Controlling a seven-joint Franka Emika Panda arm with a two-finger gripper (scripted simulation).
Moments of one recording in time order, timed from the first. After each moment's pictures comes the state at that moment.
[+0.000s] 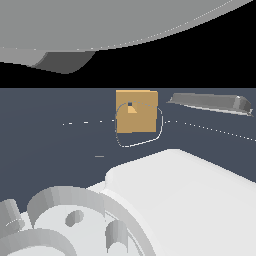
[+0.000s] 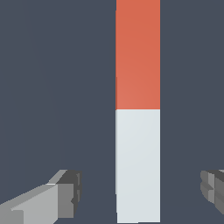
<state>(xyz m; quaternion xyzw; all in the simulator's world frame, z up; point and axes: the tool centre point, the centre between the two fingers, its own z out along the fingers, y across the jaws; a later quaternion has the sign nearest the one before) -0.024 -0.292 0.052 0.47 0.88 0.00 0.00</state>
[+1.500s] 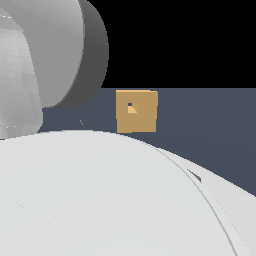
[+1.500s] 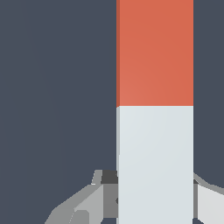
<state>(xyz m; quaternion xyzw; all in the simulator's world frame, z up) -0.026 -0.279 0.019 0.48 0.88 0.00 0.00</state>
